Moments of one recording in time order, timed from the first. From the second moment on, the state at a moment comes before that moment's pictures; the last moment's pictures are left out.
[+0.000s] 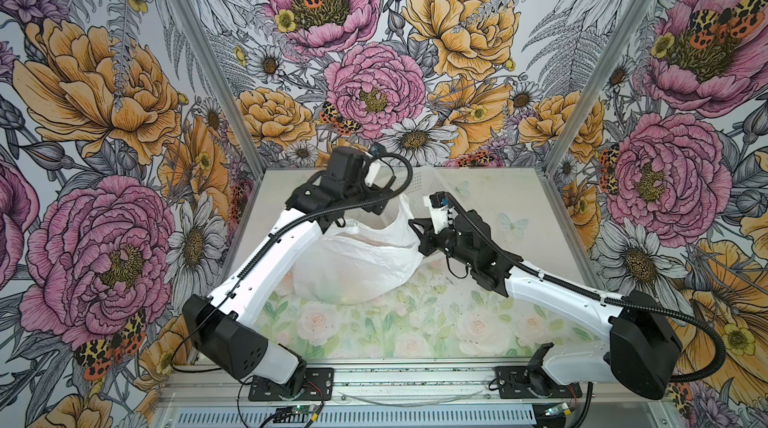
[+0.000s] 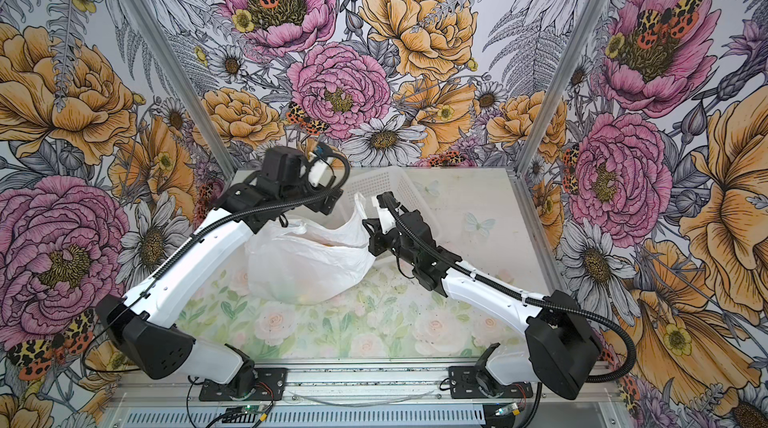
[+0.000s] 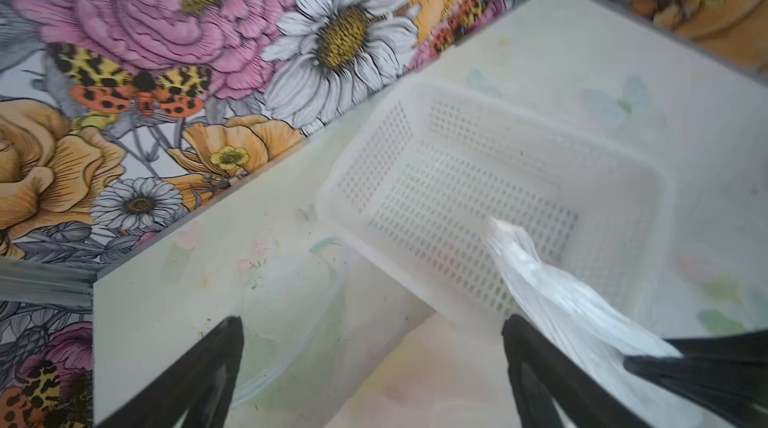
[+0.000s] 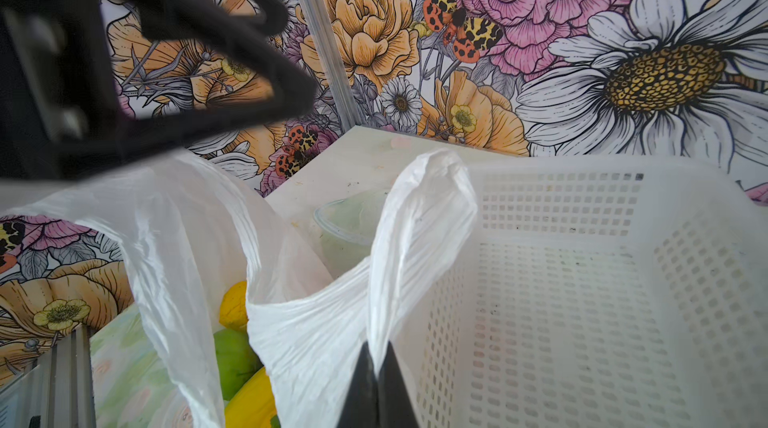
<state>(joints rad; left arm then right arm) -0.58 1.49 1.54 -0.72 -0.14 0.23 0.72 1.35 0.86 0.23 -0.08 0.25</state>
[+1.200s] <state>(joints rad) -0.68 1.40 1.38 -0.93 -0.48 0.42 0.62 1.34 0.82 0.23 -0.08 0.31</state>
